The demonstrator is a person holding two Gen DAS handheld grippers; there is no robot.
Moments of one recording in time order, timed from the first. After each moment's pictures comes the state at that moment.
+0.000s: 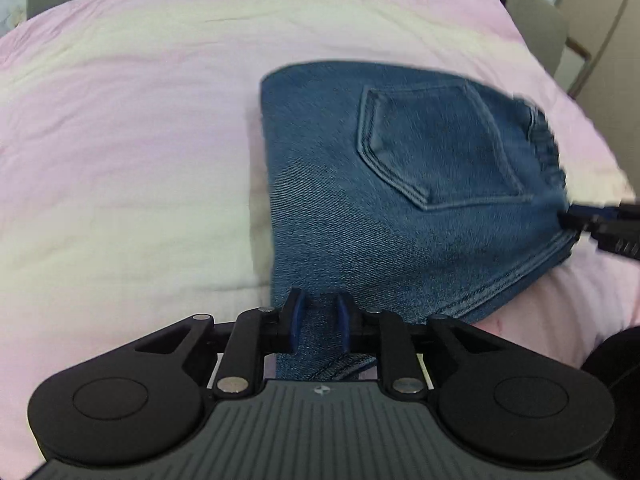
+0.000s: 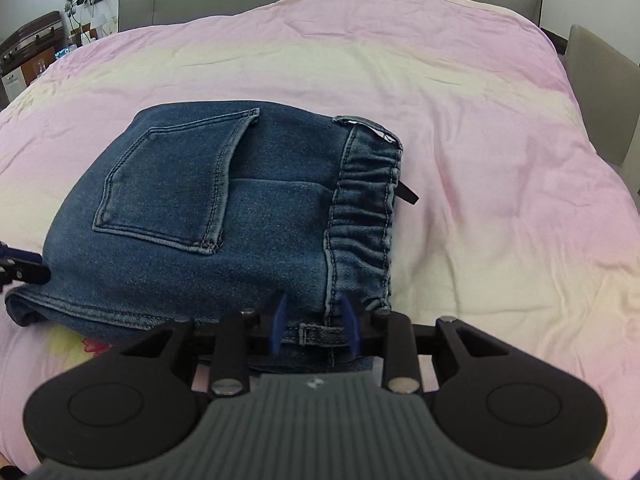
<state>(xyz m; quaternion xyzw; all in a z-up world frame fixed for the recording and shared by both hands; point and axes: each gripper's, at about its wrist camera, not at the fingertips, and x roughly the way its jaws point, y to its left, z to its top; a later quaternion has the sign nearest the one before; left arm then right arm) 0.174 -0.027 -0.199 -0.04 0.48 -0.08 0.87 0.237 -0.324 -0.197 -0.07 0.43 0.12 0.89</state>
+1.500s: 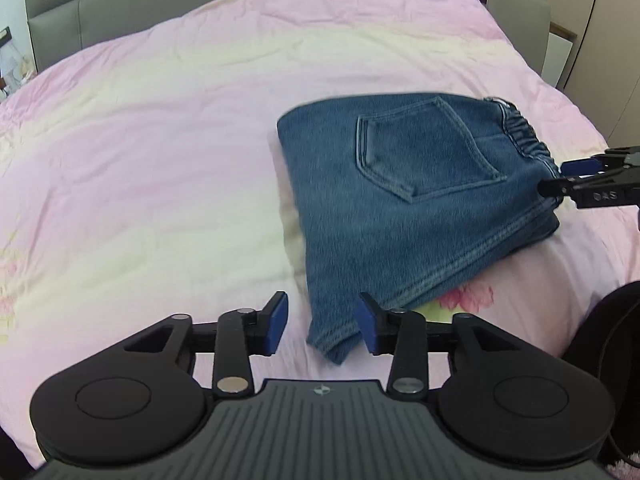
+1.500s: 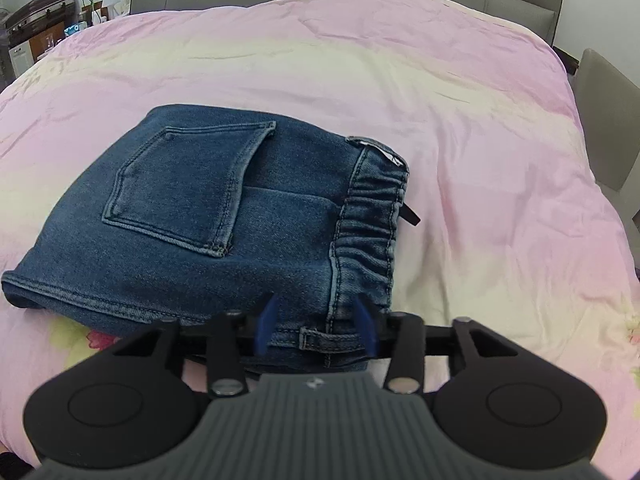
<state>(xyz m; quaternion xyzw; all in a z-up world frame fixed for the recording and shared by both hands) 0.128 -0.025 -0.151 0.05 0.45 -0.08 0.89 0.233 -0.313 -0.166 -0.09 0.43 0.15 0.89</state>
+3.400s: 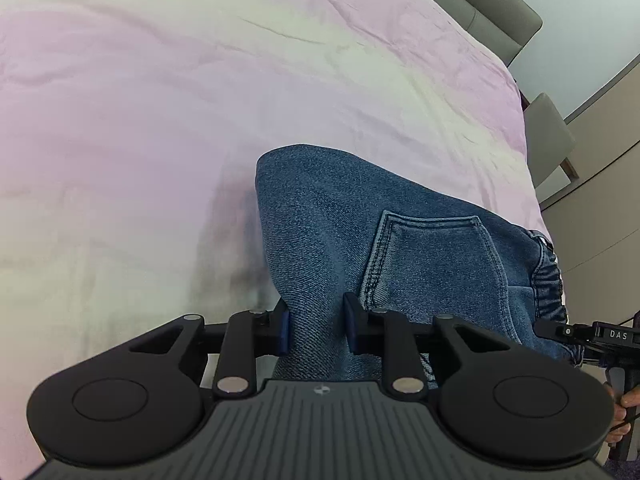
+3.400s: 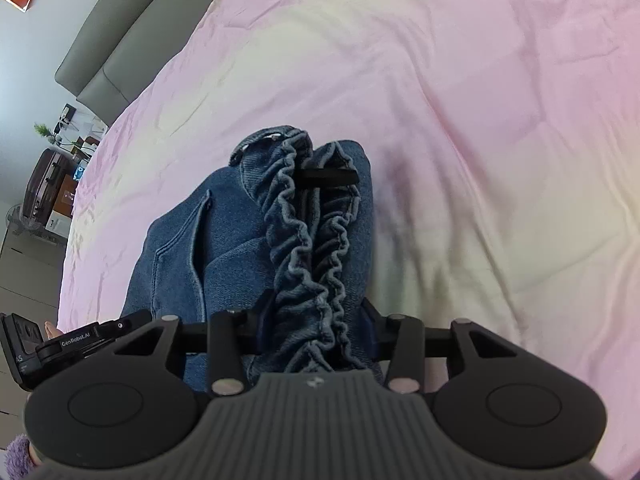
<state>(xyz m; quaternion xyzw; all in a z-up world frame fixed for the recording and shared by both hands) 0.240 0.026 -0.189 -0.23 0.47 -0.10 0.85 0.293 -0.389 -0.163 0.24 0.53 0.15 0.80</state>
